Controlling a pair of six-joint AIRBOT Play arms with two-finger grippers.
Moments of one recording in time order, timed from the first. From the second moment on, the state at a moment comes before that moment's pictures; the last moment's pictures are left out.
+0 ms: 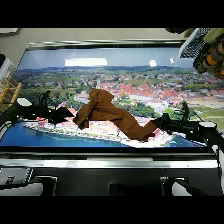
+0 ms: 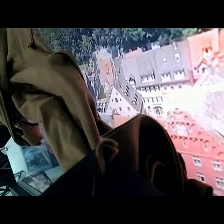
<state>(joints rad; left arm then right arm) 0.12 -1.49 0.98 0.84 -1.09 -1.28 -0.34 -1.23 0.60 -0.43 1.09 1.05</state>
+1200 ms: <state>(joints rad) 0.28 -1.13 1.75 0.81 -1.11 -1.45 -0.34 -0.96 1.58 -0.49 1.16 1.20</state>
